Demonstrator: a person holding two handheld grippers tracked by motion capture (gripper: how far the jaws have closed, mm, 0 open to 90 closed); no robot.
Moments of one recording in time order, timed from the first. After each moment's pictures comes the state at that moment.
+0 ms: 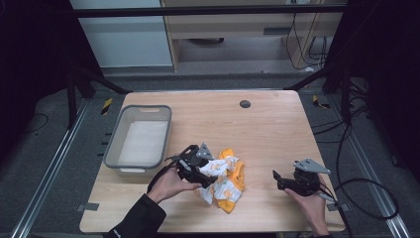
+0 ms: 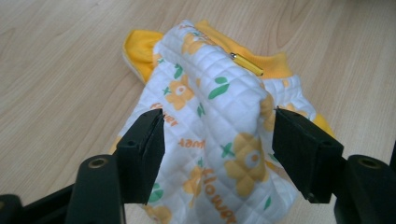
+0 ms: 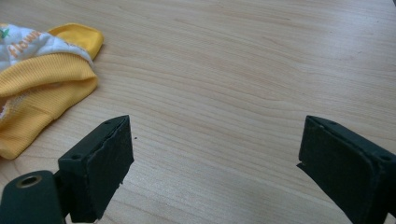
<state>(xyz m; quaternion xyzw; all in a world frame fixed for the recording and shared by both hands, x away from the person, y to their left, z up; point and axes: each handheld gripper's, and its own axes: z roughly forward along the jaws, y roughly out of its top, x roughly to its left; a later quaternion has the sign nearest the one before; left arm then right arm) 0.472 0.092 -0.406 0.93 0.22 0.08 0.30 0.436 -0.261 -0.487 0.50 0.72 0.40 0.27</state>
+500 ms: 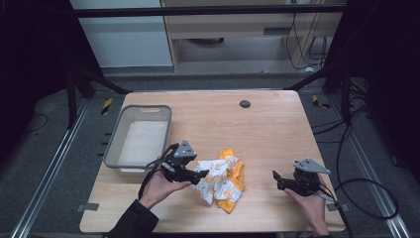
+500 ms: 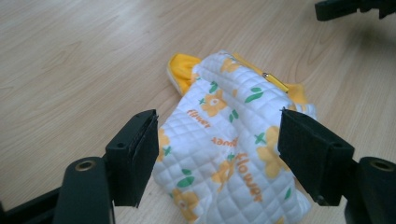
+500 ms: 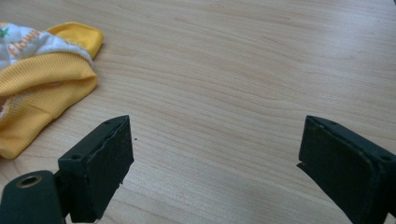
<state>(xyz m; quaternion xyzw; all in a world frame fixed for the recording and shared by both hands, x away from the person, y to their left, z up) 0.465 0.132 -0.403 0.87 0.28 0.12 0.39 0.436 -0.260 -0.487 0.49 0.72 0.40 0.27</state>
